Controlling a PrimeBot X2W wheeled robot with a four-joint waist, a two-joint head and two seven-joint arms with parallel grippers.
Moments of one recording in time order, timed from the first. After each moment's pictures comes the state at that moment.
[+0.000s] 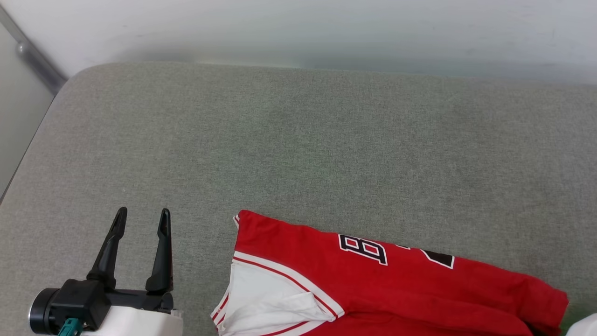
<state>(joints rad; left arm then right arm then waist) 0.07 0.14 0.04 -0.14 -0.17 -0.11 -0.26 0.13 -0.11 -0.36 0.08 0.52 0.13 0.81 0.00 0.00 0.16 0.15</state>
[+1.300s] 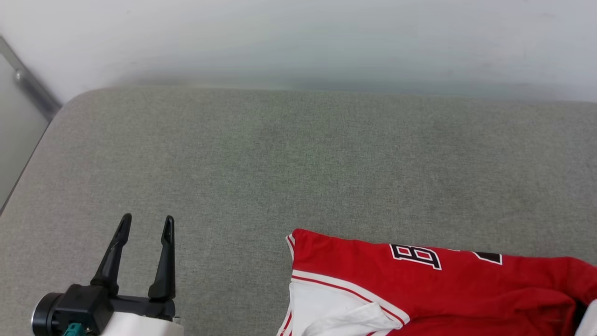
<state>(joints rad) 0.09 0.14 0.03 -0.14 -0.17 -0.13 -0.26 0.01 -0.21 -0.41 0.17 0.38 0.13 0.66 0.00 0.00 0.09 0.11</state>
